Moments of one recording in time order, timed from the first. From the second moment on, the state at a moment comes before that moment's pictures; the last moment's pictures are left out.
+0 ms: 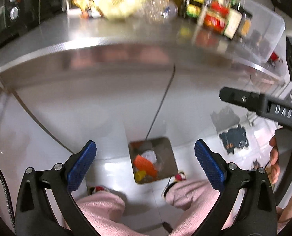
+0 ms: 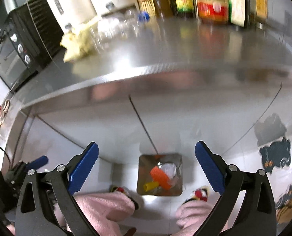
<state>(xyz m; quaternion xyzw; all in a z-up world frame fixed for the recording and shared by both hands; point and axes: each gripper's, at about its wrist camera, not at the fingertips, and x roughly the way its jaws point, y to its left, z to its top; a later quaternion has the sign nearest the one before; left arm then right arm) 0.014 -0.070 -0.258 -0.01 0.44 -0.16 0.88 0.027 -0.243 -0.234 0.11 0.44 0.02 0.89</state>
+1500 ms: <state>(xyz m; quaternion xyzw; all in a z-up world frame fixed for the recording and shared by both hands) 0.226 -0.085 -0.166 0.04 0.38 -0.19 0.90 0.280 -0.242 -0.164 0.17 0.44 -0.03 0.88</state>
